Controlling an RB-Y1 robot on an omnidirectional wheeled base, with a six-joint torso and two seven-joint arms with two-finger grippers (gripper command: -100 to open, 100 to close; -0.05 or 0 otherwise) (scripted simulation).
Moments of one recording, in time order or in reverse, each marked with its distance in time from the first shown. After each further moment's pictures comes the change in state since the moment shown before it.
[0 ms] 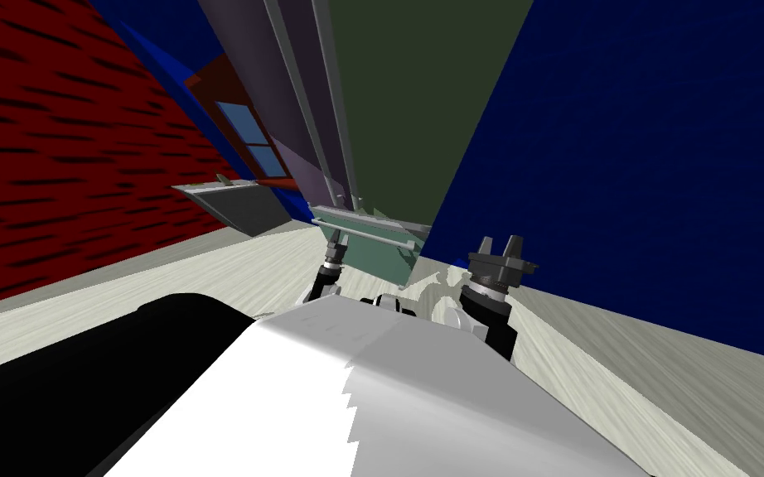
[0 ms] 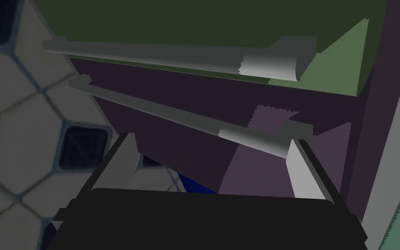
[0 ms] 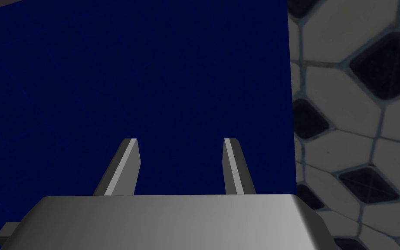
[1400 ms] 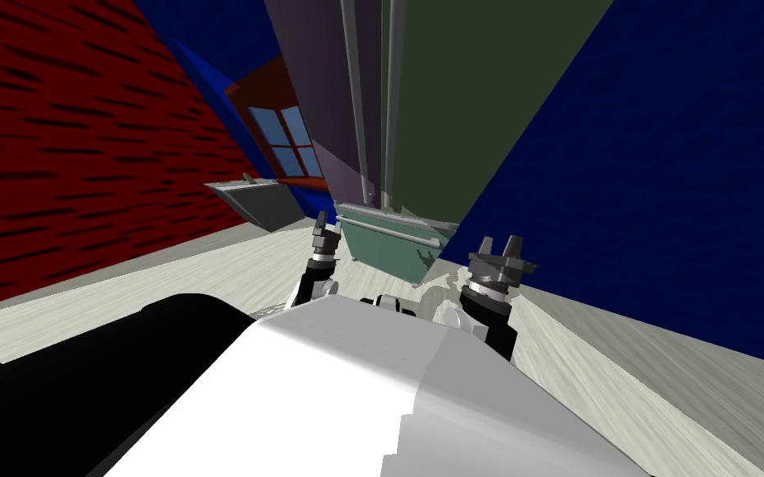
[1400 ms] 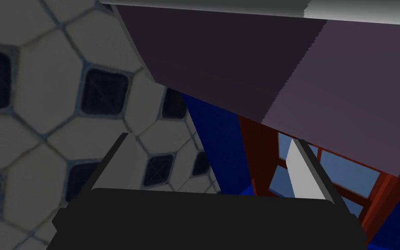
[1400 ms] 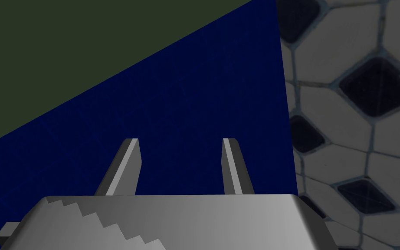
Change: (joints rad) left arm 0.055 -0.108 0.020 -0.347 0.001 0.242 0.016; right arm 0.000 0.000 0.000 0.000 0.000 0.000 0.000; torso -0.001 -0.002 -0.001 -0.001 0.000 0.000
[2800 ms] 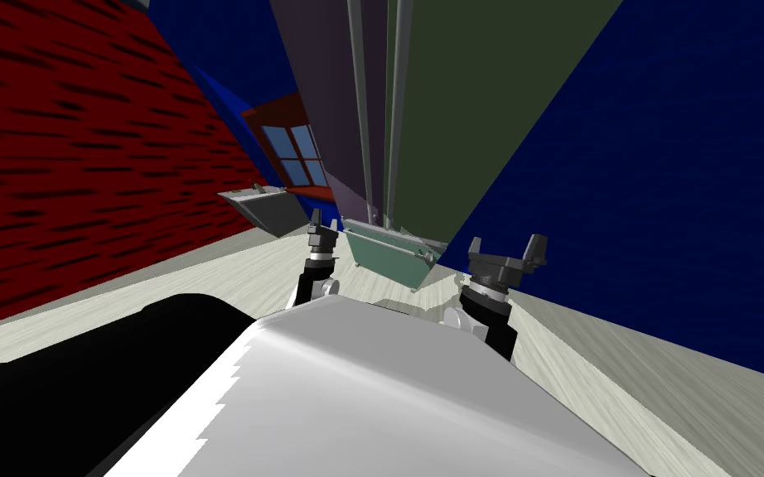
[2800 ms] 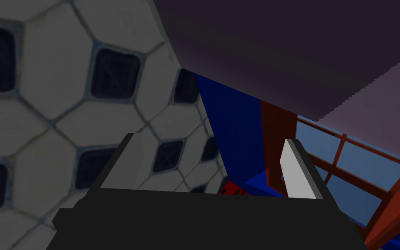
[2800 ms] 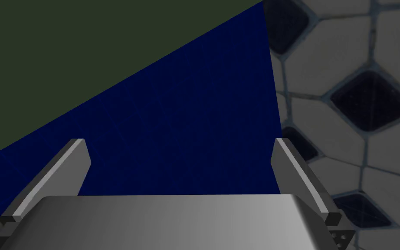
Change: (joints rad) left arm 0.006 -0.081 0.004 -0.046 0.001 0.030 0.003; right arm 0.000 0.000 0.000 0.000 0.000 0.000 0.000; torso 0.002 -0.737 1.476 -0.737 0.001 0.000
